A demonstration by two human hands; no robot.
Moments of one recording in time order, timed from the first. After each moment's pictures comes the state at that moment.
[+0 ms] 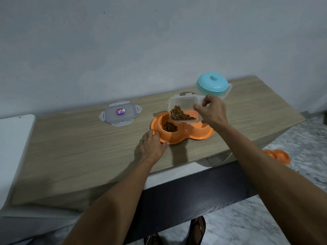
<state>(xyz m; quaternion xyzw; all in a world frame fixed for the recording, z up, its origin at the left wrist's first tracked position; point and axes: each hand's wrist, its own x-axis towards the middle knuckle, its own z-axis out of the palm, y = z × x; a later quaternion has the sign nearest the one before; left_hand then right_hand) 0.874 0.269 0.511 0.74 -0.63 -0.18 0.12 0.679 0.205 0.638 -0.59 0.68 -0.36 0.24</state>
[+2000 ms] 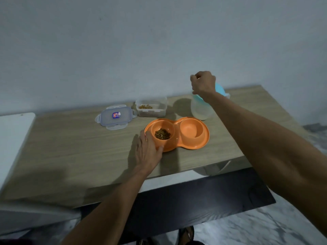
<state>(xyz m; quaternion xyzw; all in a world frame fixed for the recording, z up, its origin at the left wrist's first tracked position) 0.839 0.283 0.550 0.78 -0.59 -0.14 0.16 0.678 0.053 0.662 -0.60 0.66 -0.36 0.26</state>
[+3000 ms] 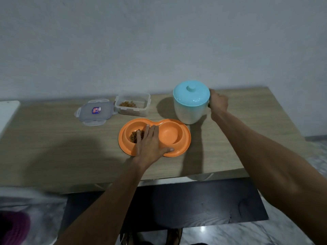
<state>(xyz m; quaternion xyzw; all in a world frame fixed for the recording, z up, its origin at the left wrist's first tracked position) 0.742 0.208 0.536 0.76 -0.63 -0.14 0.06 0.556 0.016 0.596 -0.37 0.69 -0.43 0.45</state>
